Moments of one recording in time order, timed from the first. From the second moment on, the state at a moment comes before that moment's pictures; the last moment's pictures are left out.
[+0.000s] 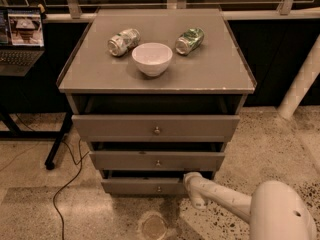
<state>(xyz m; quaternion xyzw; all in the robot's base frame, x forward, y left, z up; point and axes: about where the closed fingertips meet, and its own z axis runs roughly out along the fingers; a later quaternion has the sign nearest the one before) 0.687 -0.196 0.185 -0.06 0.92 -0.04 0.38</state>
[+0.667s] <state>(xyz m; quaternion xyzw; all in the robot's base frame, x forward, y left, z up) 0.679 -0.204 0.181 -0.06 0.93 -0.04 0.35</state>
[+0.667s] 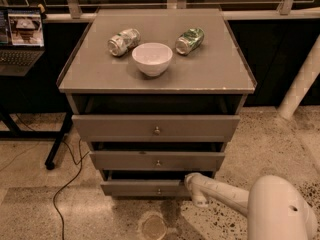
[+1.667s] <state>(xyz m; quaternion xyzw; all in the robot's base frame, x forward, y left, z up) 0.634 -0.224 0.172 -0.03 0.95 -0.03 0.30</state>
